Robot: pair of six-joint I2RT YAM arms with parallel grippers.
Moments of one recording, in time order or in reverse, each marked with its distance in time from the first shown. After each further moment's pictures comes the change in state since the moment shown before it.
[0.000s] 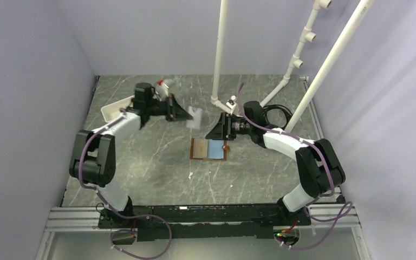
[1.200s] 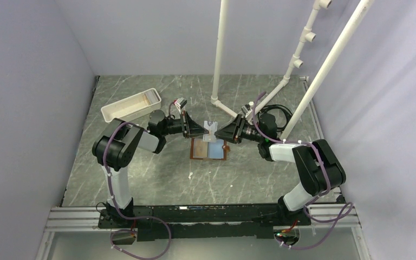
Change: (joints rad) left arm -0.265 0.263 -0.373 1.225 -0.032 -0.676; right arm -0.106 -0.002 -0.313 0.745 -0.074 0.560
